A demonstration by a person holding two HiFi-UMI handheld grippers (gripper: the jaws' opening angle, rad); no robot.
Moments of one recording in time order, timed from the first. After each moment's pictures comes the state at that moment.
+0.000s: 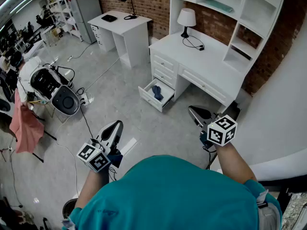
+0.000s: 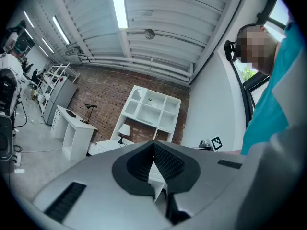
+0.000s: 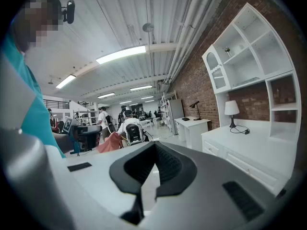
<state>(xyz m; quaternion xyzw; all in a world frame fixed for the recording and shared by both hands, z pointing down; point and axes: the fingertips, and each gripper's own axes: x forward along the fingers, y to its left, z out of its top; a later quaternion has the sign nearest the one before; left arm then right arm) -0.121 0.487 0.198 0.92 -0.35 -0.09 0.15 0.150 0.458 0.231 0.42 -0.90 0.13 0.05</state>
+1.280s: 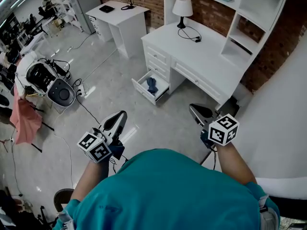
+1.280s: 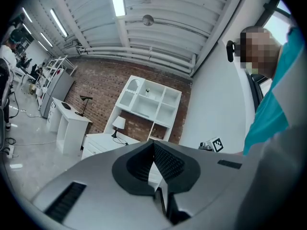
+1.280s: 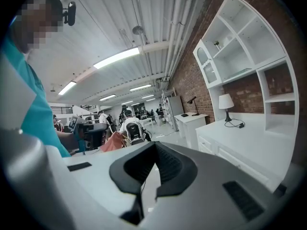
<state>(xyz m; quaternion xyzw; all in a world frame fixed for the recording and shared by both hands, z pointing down) 0.018 0.451 0.212 0.92 -0.34 -0.07 0.17 0.265 0.440 0.259 0.40 -0.90 0.16 0.05</state>
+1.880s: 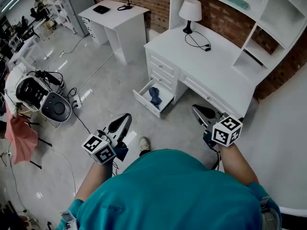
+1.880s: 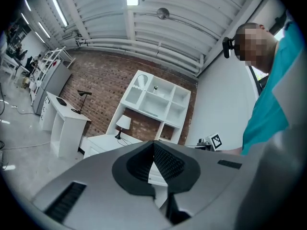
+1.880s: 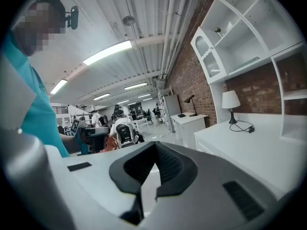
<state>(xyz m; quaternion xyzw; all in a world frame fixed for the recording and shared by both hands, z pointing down) -0.021 0.253 0.252 0.93 -0.31 -0.06 0.18 0.221 0.251 0.283 0.42 -0.89 0.17 0.05</state>
